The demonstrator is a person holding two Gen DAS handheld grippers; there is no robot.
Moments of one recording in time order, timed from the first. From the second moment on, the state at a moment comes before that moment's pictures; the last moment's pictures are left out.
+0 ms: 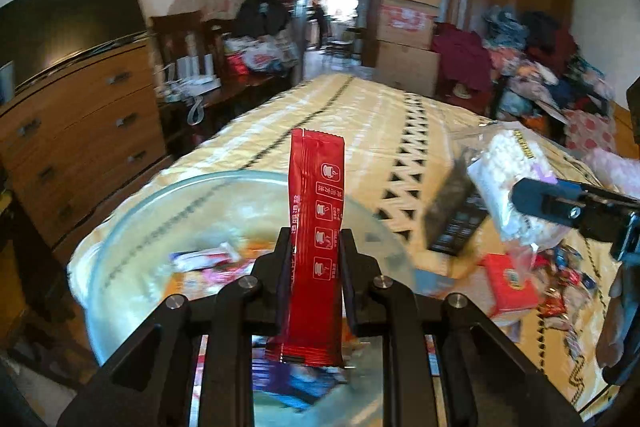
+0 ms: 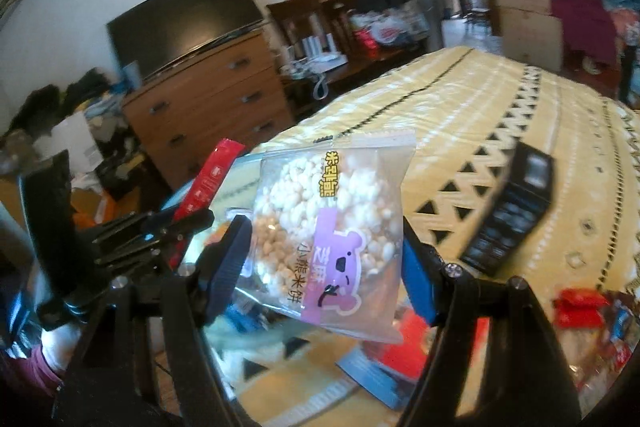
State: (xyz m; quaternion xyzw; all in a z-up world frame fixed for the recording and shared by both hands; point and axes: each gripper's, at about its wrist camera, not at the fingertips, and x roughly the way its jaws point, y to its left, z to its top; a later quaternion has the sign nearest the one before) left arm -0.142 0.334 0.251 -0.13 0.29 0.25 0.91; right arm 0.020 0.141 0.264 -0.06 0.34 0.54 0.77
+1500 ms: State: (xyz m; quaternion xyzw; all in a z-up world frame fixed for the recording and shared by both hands) left arm -0.180 0.447 0.195 -0.20 0.33 0.32 0.86; right arm -0.006 0.299 0.230 -0.13 0.40 0.58 0.69
